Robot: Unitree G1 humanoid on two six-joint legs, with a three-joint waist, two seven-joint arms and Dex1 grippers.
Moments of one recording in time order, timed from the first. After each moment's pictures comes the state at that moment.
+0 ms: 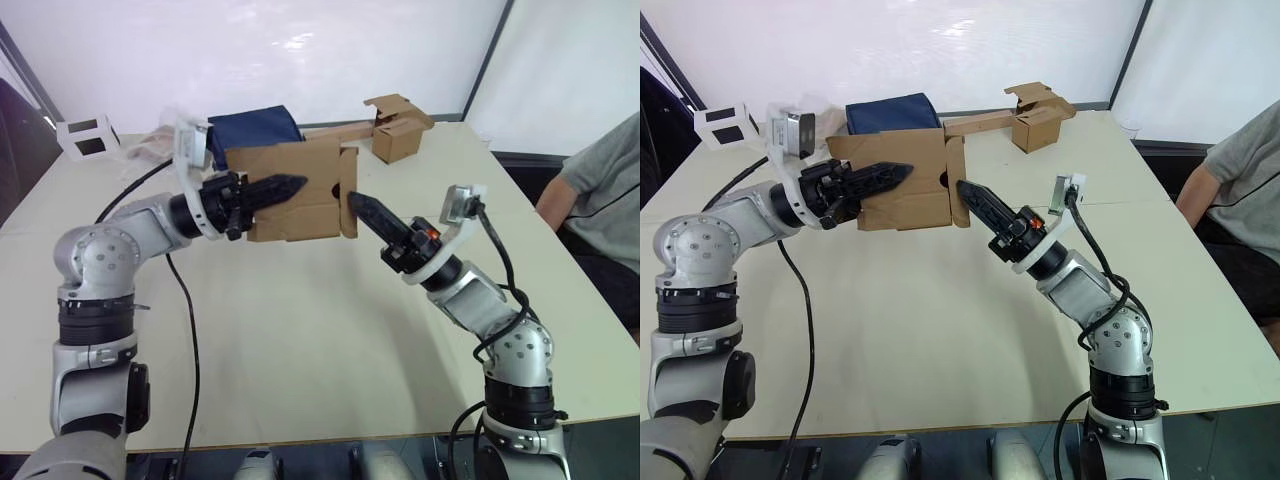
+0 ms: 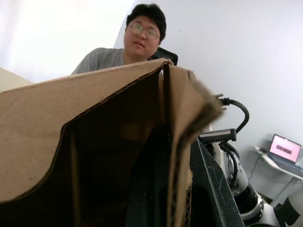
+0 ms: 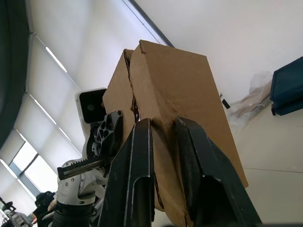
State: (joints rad) left arm -0.82 0.55 0.21 -0.02 -1.04 0.99 -0.89; right arm -0.45 -0.22 -0.16 -0.34 1.27 0.71 0.33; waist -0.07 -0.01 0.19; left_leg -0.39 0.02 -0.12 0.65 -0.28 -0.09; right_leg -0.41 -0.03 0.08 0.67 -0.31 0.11
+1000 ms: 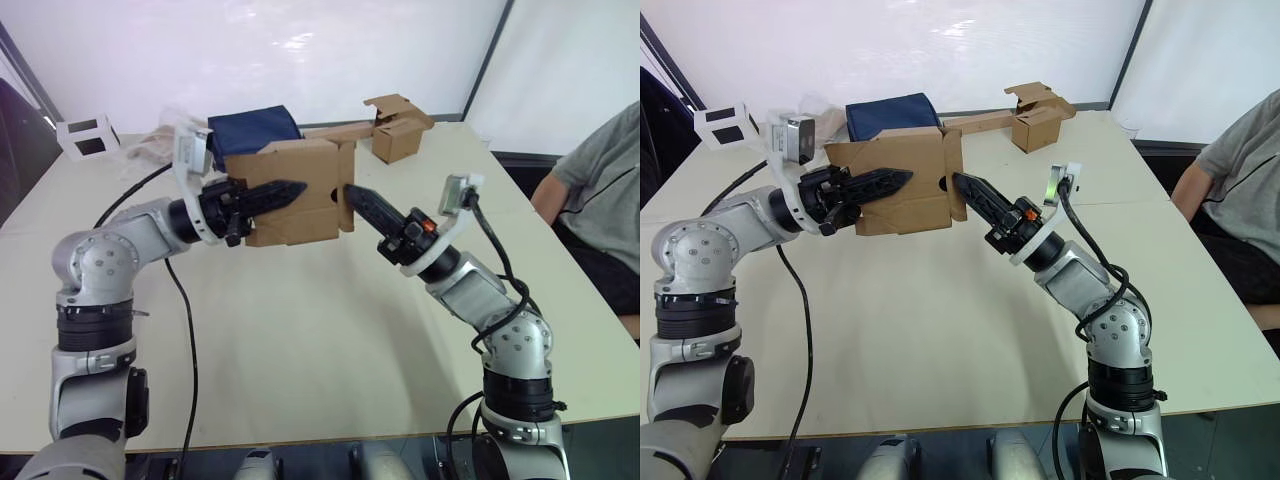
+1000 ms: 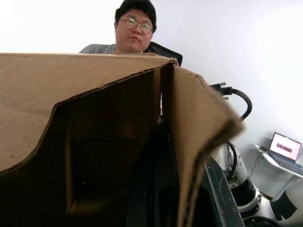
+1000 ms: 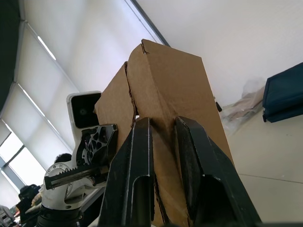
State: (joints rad) left arm -0.79 0.55 0.22 -0.05 -1.05 1.00 -0.89; right arm -0.50 -0.23 -0.15 -0.33 1.21 0.71 0.32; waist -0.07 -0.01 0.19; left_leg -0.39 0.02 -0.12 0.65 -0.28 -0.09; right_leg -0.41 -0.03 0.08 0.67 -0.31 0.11
